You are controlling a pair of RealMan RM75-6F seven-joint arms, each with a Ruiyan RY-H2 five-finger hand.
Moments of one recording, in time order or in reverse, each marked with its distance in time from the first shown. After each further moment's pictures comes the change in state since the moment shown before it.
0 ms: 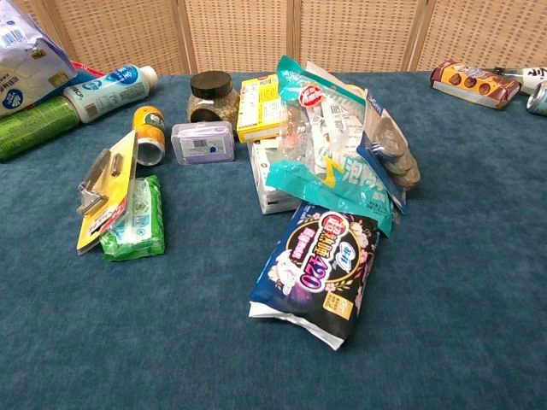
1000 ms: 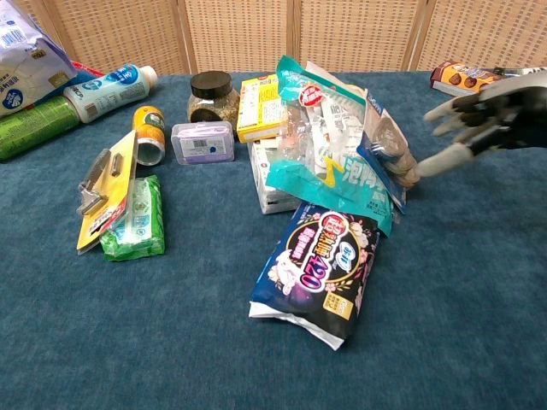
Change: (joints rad) left arm 0.000 0.010 -0.011 0.009 -0.025 0.000 -0.040; right arm 0.689 -0.078 0.209 -0.245 1.255 -0.348 -0.402
